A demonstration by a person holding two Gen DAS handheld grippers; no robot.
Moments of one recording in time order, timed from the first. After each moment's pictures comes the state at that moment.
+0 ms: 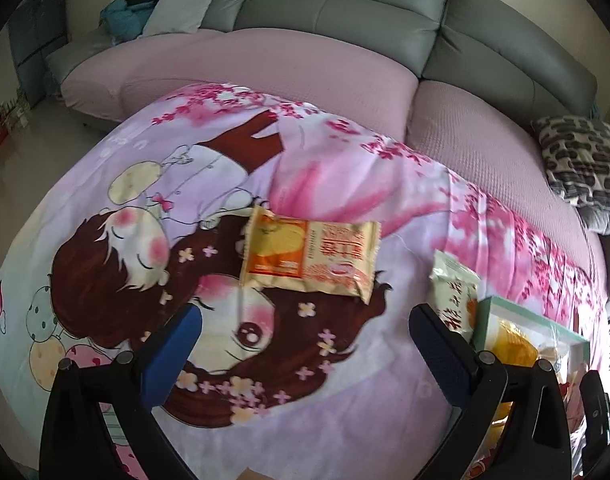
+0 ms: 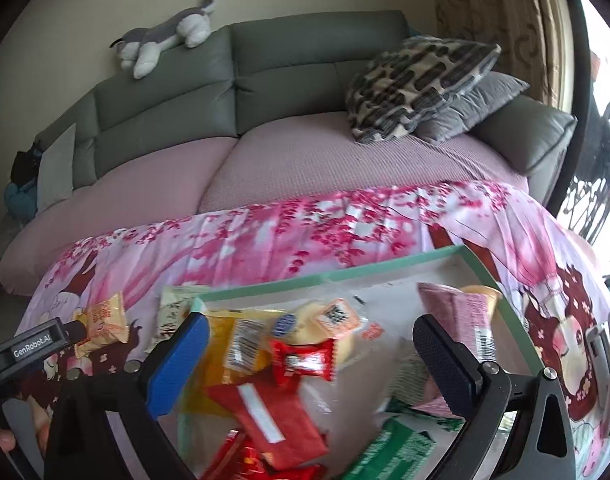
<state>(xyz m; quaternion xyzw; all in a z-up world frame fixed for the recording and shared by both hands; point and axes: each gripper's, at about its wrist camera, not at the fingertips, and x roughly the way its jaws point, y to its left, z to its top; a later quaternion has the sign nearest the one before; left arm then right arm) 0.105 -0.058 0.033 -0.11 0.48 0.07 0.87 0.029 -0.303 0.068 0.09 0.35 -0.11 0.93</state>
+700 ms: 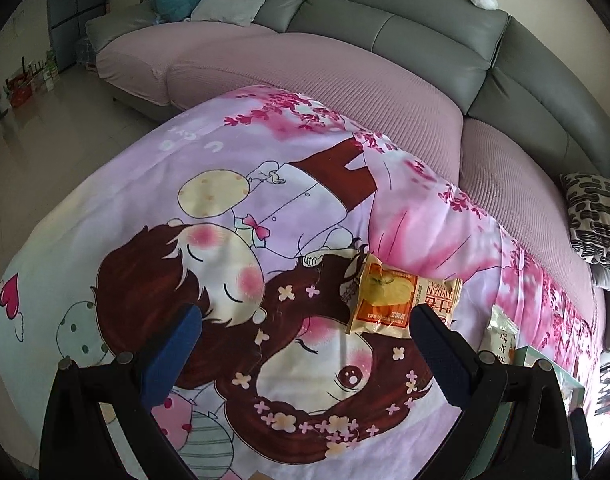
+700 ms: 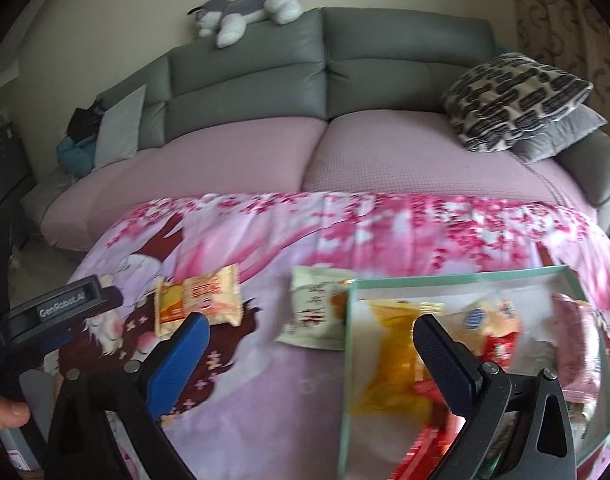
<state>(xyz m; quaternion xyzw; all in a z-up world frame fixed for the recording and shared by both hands) 0.106 0.034 0.035 -0.16 0.46 0.11 0.86 0.057 -0.189 0.065 0.06 0.37 0.00 0.93</state>
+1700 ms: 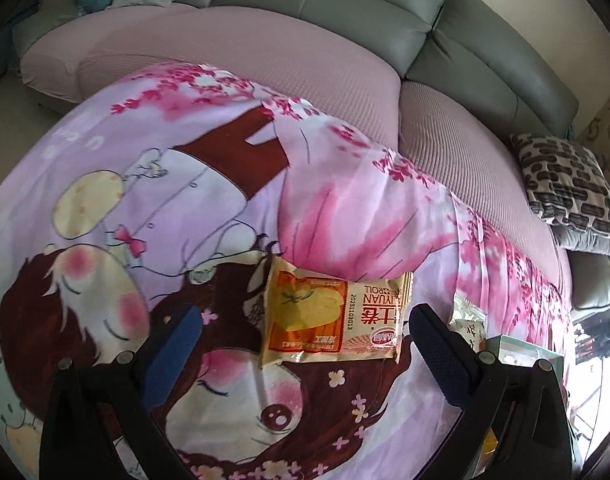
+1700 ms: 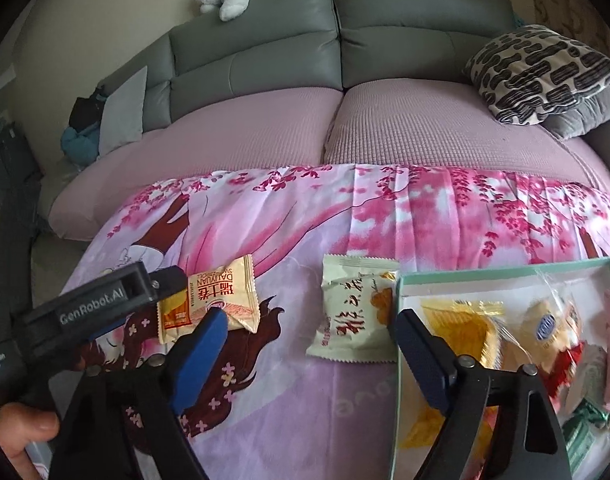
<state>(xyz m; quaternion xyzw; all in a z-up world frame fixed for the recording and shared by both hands) 0.161 -0.001 0.001 -0.17 0.49 -0.03 0.85 0.108 -0.180 0.035 0.08 0.41 0.02 0.91</state>
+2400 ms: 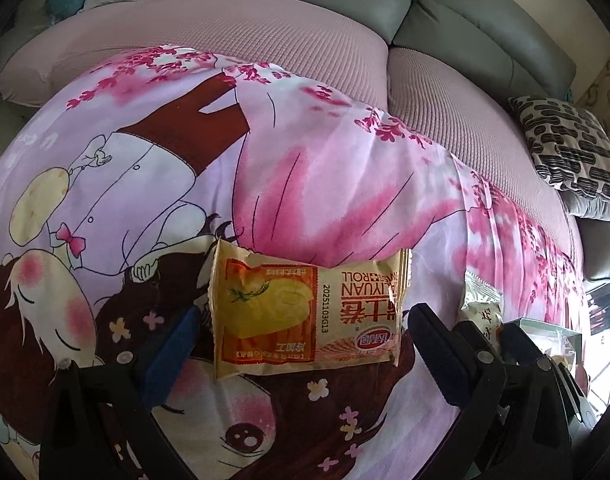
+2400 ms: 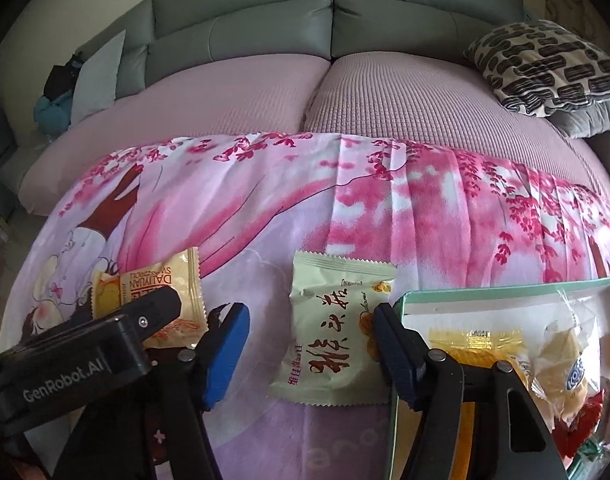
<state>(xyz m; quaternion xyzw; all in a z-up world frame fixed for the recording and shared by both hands) 0.179 -0.032 -0.025 -0.13 0.53 -0.04 0.84 0.149 -0.183 0.000 0.04 0.46 -0.01 0.89</state>
